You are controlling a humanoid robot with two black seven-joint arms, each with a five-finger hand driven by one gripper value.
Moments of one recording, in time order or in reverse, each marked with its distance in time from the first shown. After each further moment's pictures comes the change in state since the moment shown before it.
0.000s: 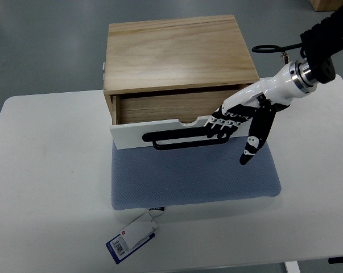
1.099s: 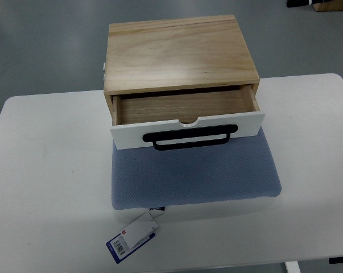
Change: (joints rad) left arm 0.000 0.000 0.000 0.000 0.000 0.001 0.000; right arm -0.465 -0.481 0.735 -0.182 0.227 -0.199 0.019
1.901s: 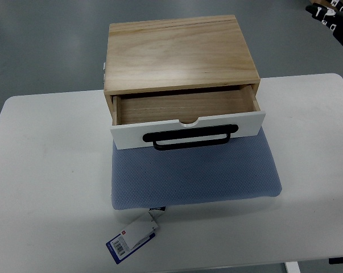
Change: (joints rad) left arm 0.000 0.000 0.000 0.000 0.000 -0.001 -0.001; right arm -0.880 0.567 1.102 -0.473 -0.389 -0.256 -0.013
